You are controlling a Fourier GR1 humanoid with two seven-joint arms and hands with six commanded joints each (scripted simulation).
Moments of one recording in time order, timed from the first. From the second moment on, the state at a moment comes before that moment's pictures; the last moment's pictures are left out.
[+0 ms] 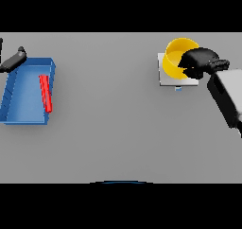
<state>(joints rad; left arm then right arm) -0.67 0.95 -0.66 -1.19 0.39 0.32 0.55 -0.89 -0.53 0.51 -0.70 0.68 0.32 -0.14</state>
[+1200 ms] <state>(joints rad) -0.67 0.93 -0.66 -1.20 0.39 0.33 0.54 -0.92 -0.52 0.52 -0.60 0.66 0.39 -0.13</state>
